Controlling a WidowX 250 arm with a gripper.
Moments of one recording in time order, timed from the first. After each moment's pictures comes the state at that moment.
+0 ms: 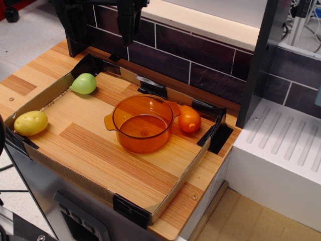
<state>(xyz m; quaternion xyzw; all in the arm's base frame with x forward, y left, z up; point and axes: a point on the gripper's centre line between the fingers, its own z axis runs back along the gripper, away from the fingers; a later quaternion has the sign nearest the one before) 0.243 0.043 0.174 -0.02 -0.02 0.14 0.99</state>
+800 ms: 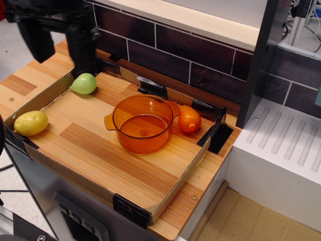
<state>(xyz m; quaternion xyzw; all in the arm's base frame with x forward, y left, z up) 0.219 0.086 0.144 -0.03 0.00 0.01 1.00</state>
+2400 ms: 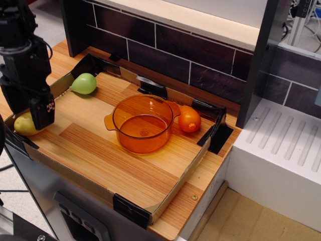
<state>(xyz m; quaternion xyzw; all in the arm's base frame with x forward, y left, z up) 0.206 0.167 0.028 0.01 0.05 -0.06 1.00</state>
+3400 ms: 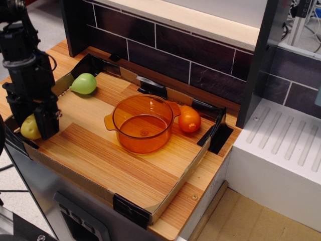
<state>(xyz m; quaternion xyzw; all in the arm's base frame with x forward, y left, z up) 0.206 0.154 0.016 -0.05 0.07 0.00 1.00</state>
